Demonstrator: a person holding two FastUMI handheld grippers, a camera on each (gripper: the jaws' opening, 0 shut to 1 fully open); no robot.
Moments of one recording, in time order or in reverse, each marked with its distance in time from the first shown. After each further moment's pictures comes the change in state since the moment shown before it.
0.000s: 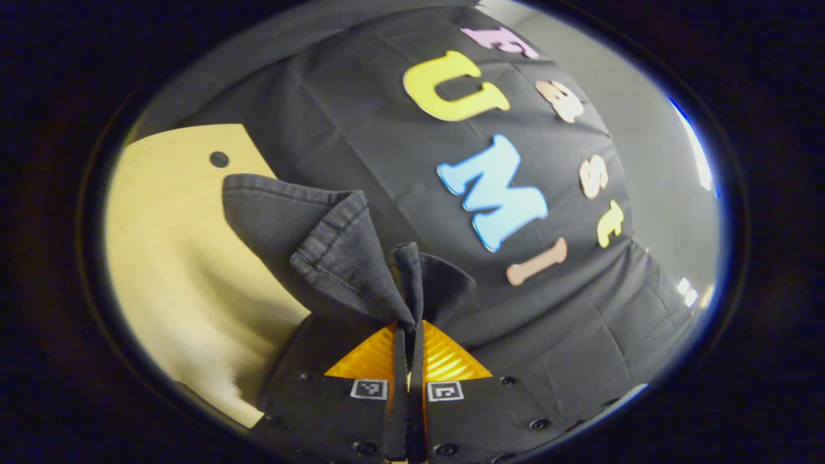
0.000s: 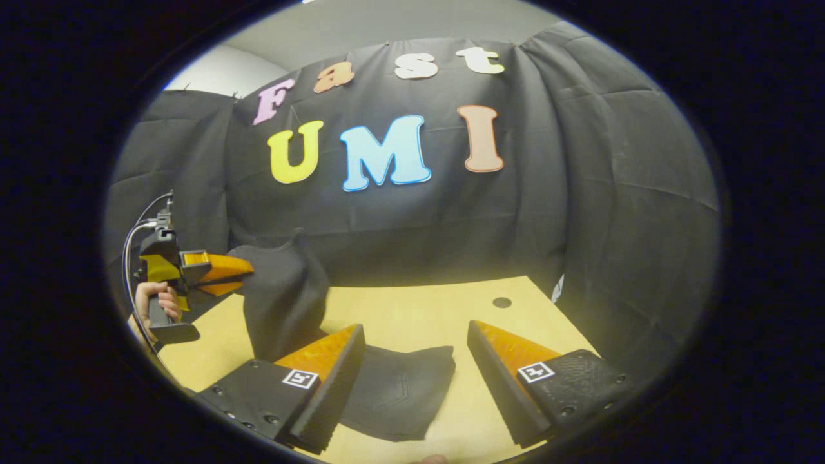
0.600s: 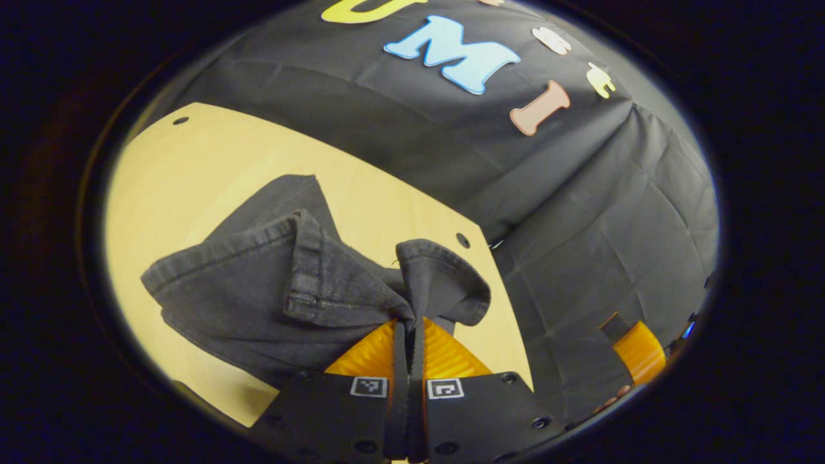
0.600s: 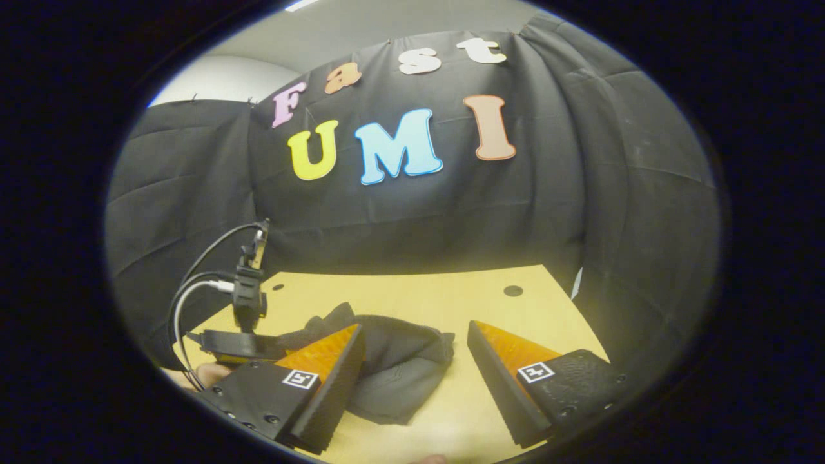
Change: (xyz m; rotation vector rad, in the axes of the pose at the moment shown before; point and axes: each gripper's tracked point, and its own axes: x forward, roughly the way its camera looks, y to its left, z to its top) left arm 0.055 0.028 -0.271 0.226 0.339 0.205; right arm -0.027 -0.028 -0.022 -0.002 0.047 0.135
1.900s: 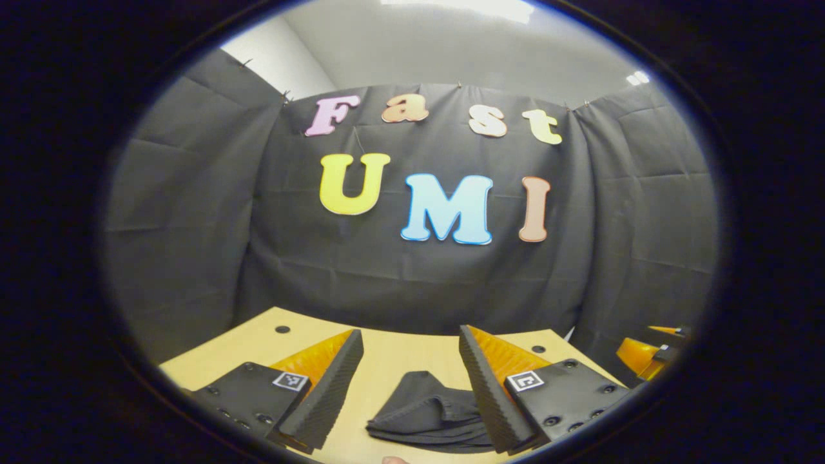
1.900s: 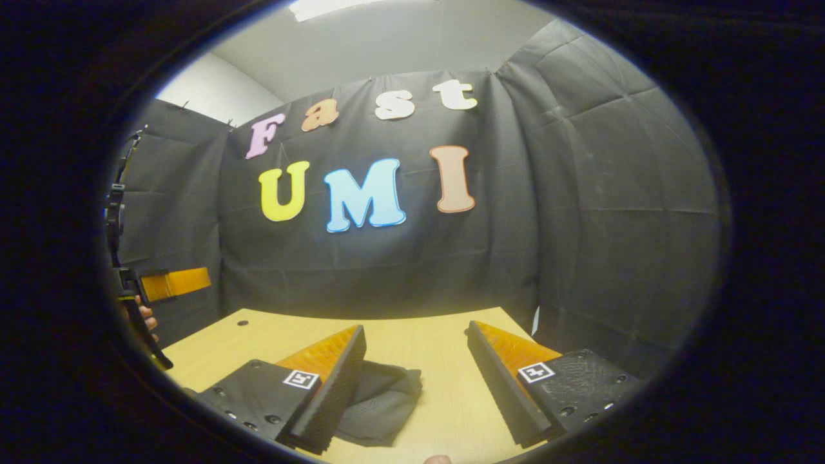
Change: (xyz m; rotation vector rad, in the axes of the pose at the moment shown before) left arm -0.248 -0.025 0.180 0.545 -0.730 0.306; right arm -0.029 -0.025 0.052 -0.016 -0.245 -0.239
